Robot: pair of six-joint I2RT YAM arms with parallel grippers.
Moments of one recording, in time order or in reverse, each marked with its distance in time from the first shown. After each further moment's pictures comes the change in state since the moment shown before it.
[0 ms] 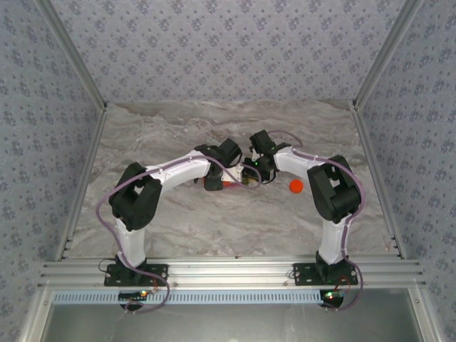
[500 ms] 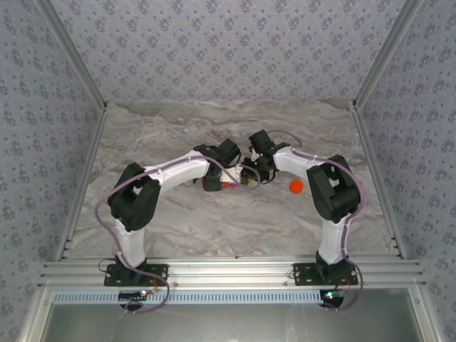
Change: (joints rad) left arm 0.000 -0.010 -0.006 -0.011 -0.001 0.007; right arm 0.002 0.005 0.007 -0.002 0.000 0.000
